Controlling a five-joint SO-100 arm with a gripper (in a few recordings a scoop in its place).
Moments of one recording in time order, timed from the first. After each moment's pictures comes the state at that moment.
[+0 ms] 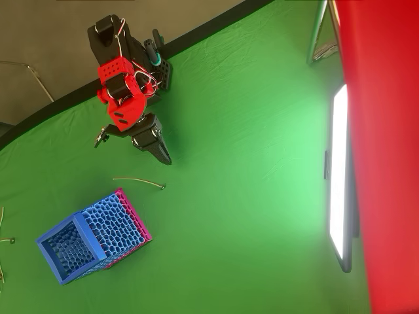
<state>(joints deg) 1.1 190.1 176.2 49.5 -3.0</state>
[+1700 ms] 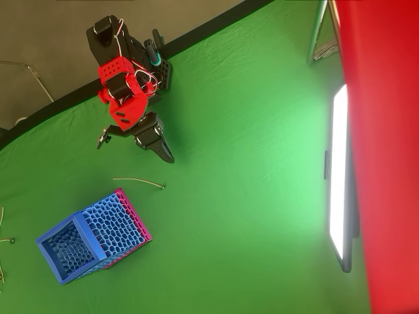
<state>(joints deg) -1.0 190.1 176.2 50.1 -5.0</state>
